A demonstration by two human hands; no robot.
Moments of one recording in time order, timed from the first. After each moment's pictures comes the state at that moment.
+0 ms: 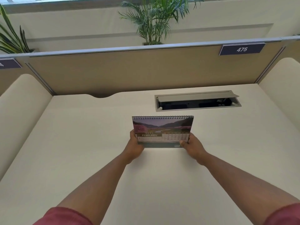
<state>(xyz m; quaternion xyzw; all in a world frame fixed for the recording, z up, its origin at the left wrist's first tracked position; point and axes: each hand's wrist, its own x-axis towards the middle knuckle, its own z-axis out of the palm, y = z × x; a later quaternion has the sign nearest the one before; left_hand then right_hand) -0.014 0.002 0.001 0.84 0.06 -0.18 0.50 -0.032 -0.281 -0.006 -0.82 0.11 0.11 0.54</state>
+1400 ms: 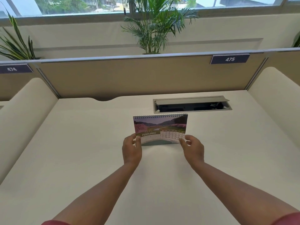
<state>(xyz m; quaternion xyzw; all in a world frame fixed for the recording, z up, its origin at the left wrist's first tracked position) -0.076 -0.025 0.023 0.83 0.14 0.12 0.53 -0.086 -0.268 0.020 -0.85 0.19 -0.10 0.48</state>
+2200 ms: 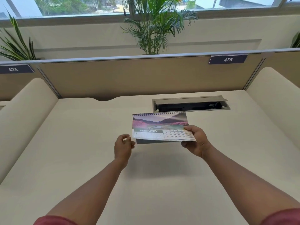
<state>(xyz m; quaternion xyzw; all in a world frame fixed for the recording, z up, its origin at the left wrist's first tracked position) -0.069 0.010 0.025 0.73 0.23 0.01 0.64 -0.066 -0.287 0.085 -0.47 0.23 0.16 0.84</state>
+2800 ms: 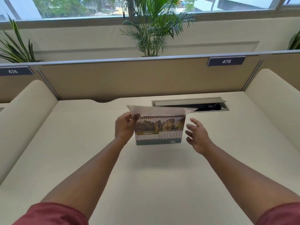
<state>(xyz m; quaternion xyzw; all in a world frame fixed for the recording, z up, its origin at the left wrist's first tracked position) -0.017 0.001 0.104 0.82 0.03 0.11 0.56 -0.051 -0.298 0.080 -0.58 0.24 0.05 0.78</state>
